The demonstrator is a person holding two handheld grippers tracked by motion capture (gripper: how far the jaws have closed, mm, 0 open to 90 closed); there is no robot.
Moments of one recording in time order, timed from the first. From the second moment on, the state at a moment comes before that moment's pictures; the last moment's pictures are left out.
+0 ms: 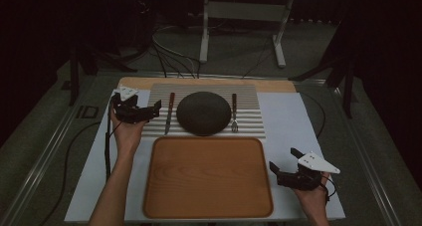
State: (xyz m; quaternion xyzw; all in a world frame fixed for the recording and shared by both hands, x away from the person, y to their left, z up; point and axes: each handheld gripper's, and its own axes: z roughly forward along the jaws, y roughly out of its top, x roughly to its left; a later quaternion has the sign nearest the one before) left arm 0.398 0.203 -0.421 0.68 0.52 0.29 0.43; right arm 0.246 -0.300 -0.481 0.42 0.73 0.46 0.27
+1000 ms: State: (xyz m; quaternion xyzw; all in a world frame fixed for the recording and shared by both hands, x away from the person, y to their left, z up) left arm 0.431 0.178 -0.430 0.68 0.54 0.27 0.42; right arm 0.246 -0.302 -0.481 0.42 0.73 0.46 0.27
